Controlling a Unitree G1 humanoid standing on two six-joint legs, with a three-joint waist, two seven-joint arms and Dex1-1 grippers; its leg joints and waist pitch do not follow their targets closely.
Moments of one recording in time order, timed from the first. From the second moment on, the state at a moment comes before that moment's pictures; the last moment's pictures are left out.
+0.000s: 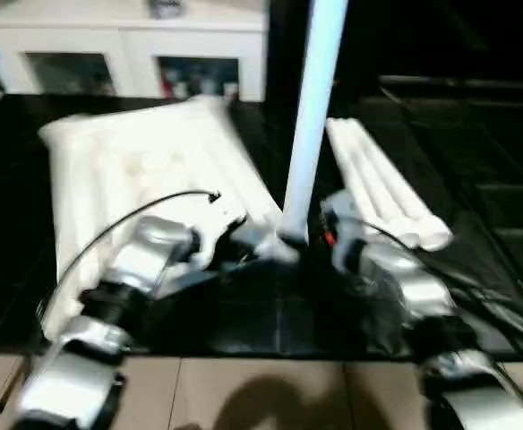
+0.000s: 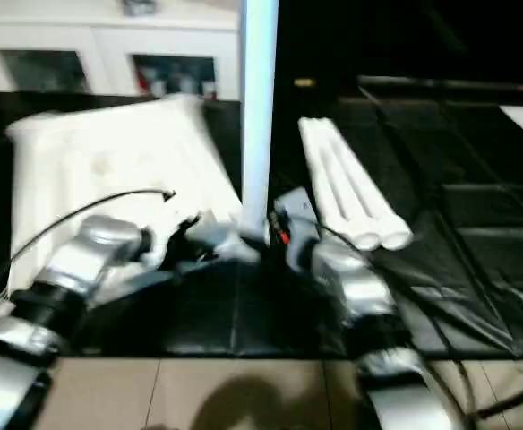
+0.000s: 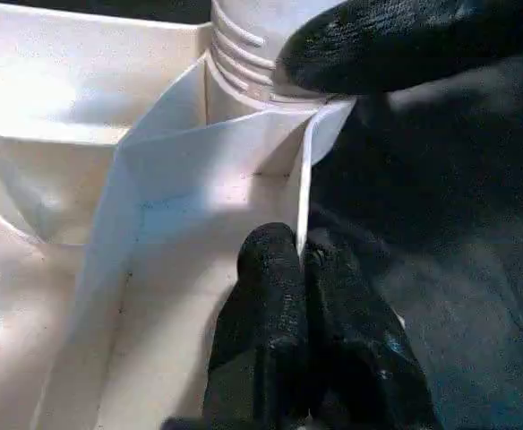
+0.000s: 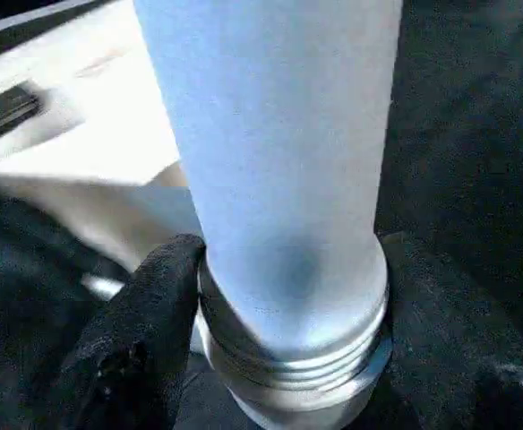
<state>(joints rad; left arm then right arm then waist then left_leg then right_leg) -0.68 0.25 -0.20 0.58 0.04 0.47 -0.94 -0.60 -0.10 0.03 0.69 0.13 0.21 0.62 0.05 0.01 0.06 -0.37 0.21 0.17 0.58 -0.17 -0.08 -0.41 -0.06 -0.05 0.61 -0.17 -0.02</state>
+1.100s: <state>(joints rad) -0.72 0.14 -0.09 0.65 -0.01 0.32 -0.67 -0.39 -0.07 -0.07 0.38 0.20 0.17 0.47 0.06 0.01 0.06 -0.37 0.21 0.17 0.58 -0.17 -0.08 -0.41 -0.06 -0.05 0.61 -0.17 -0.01</state>
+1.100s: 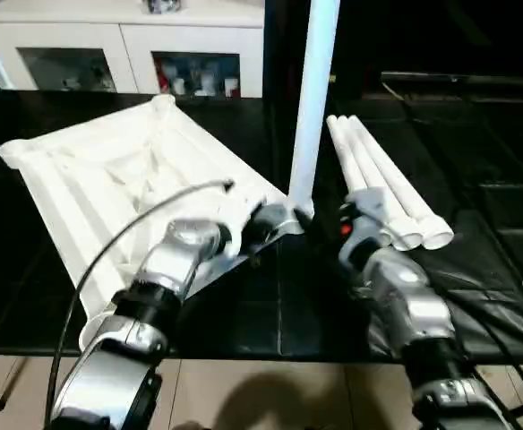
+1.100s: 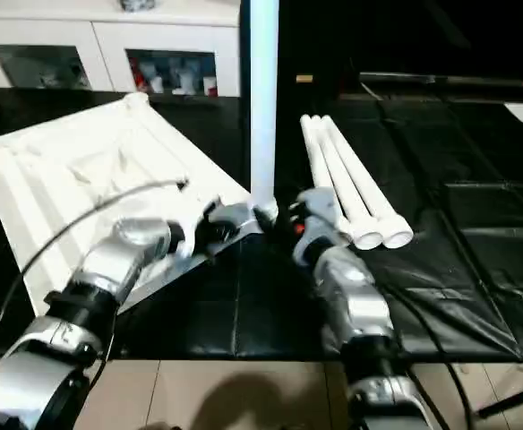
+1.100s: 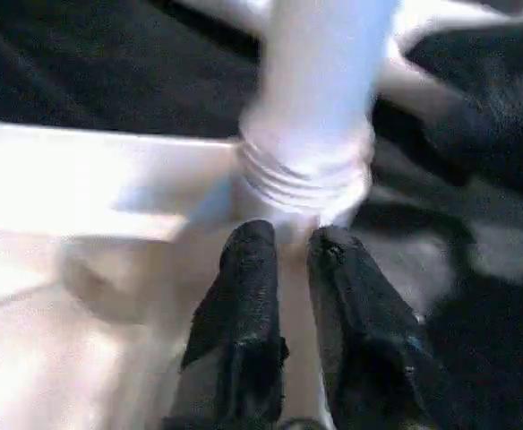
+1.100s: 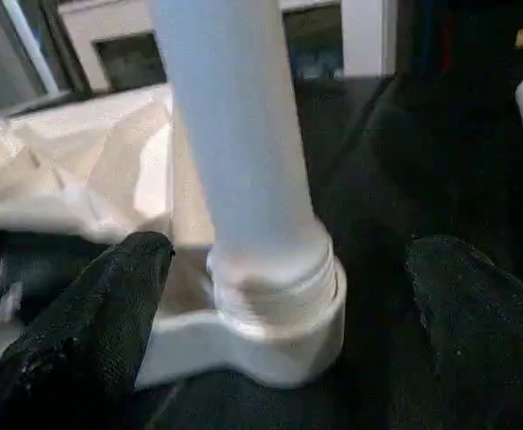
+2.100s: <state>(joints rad) -0.50 0.83 -0.11 0.26 0.26 0.77 -0.75 -0.51 -0.11 0.17 0.58 0.07 0.26 0.65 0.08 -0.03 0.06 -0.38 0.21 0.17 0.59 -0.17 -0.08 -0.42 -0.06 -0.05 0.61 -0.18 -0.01</state>
